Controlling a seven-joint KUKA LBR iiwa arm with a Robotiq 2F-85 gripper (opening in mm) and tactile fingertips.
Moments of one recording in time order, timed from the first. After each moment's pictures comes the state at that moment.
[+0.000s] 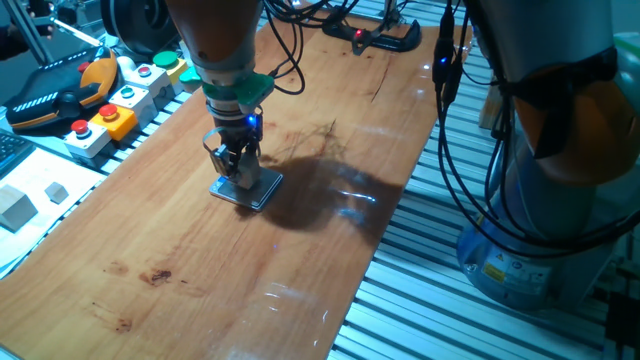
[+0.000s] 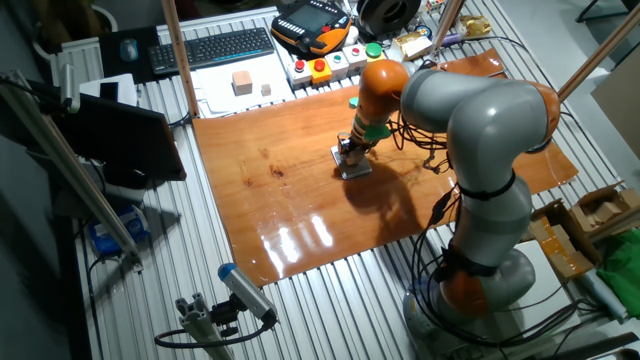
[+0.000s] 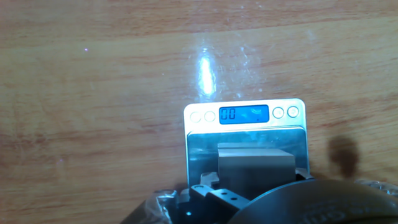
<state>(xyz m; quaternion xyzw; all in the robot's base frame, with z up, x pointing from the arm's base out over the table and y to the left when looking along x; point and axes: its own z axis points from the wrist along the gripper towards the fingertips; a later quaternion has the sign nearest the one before) 0.545 0.068 0.064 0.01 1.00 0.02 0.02</state>
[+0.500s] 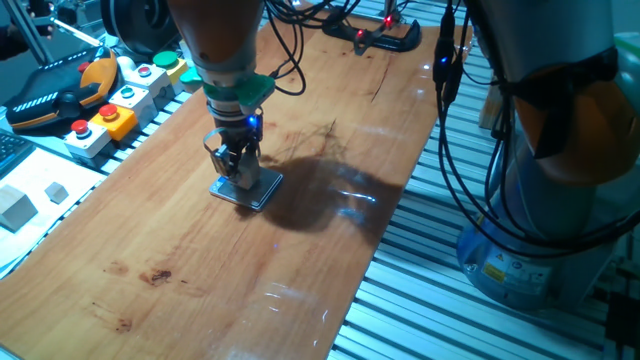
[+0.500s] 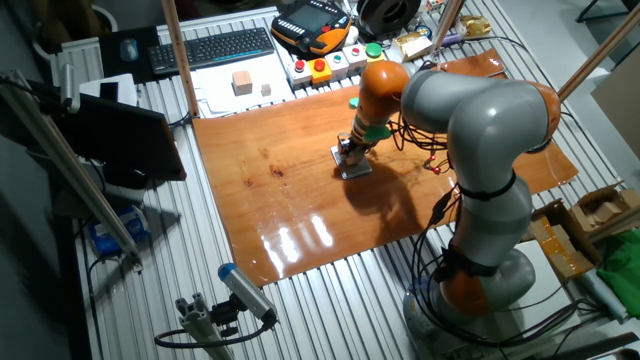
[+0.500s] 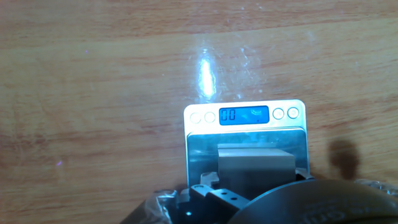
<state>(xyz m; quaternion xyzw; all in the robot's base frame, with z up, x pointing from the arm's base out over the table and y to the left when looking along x) 0.545 0.068 0.063 0.01 1.00 0.02 0.03</state>
